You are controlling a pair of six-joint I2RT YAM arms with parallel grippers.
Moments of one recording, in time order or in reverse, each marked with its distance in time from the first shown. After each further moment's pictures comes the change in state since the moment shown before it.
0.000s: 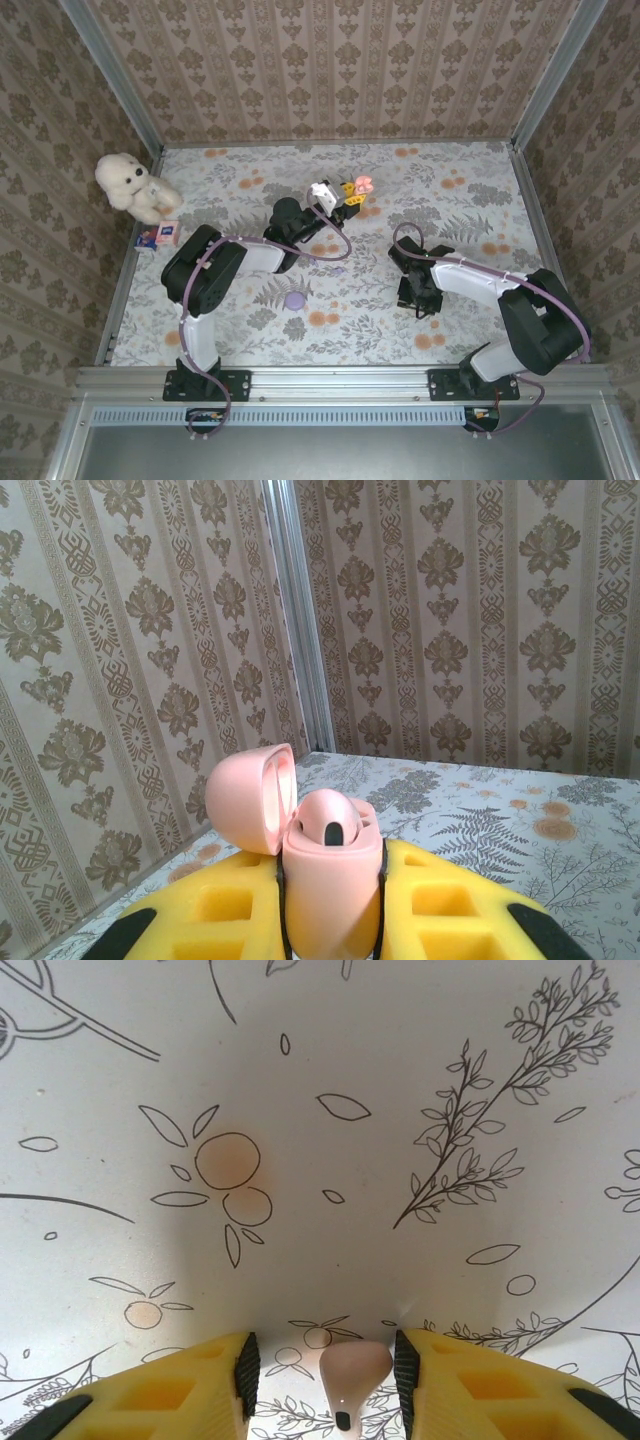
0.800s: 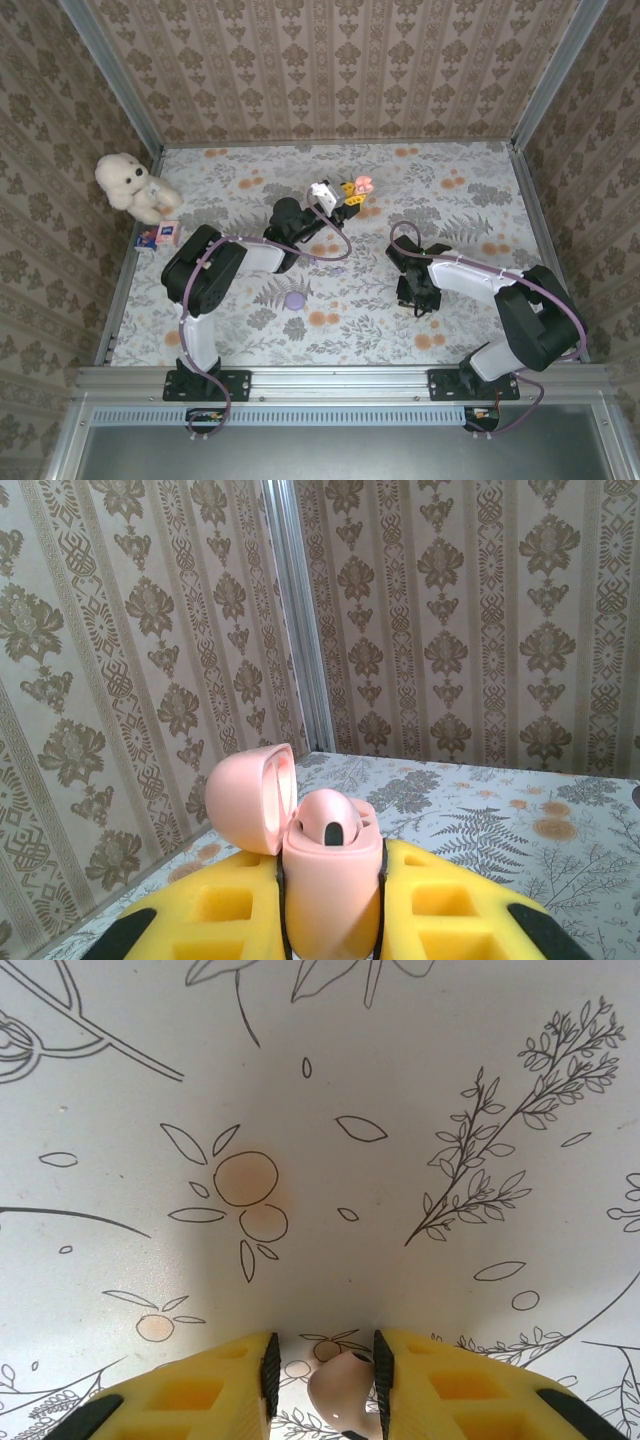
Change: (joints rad) left arm 0.000 0.000 0.000 0.000 0.000 -0.001; right arm 0.004 0.025 0.021 -0.005 0.023 -0.018
